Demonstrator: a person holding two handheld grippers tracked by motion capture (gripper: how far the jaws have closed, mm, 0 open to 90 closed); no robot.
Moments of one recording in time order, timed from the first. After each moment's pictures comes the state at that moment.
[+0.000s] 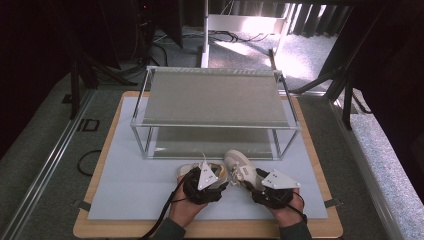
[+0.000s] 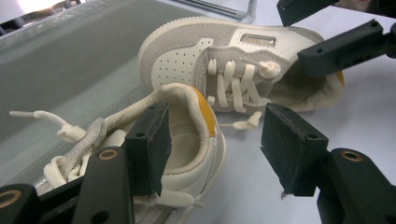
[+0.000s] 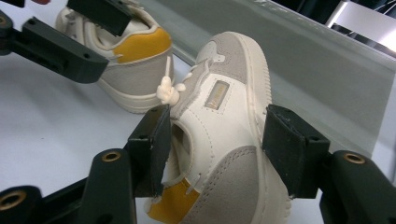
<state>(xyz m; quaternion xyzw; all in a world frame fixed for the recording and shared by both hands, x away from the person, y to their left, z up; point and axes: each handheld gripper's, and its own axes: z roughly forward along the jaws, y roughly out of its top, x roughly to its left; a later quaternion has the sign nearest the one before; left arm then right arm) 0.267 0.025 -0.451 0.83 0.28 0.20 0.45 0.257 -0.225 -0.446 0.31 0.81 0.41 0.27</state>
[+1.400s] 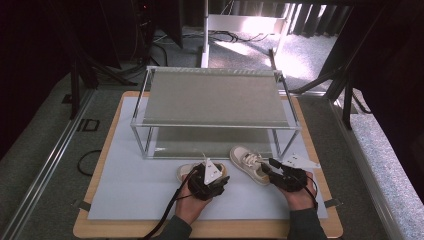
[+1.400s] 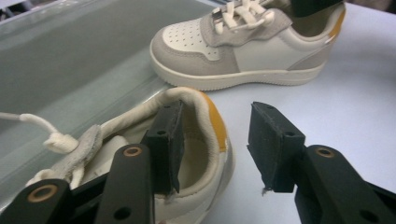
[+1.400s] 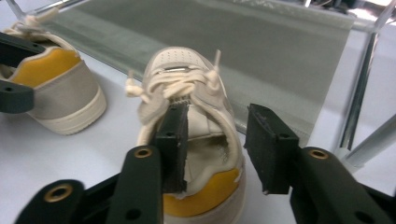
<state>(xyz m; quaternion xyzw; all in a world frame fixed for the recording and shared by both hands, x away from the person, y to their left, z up) 0.277 0.011 -0.454 0.82 0.31 0.20 0.43 0.298 -0.273 -0.442 0.40 0.77 0.44 0.23</state>
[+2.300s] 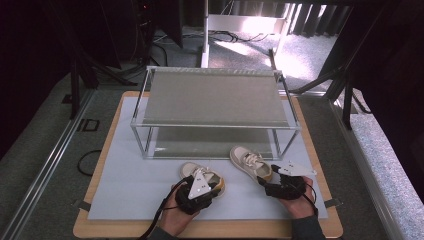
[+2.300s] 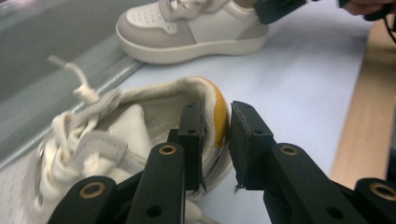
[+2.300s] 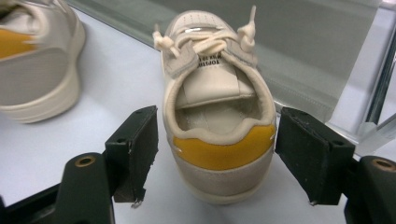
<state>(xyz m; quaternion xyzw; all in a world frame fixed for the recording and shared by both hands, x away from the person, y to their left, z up) 0.241 0.047 -0.452 0.85 0.25 0.16 0.44 0.284 -0.270 -0.455 0.38 0.80 0.41 0.22</state>
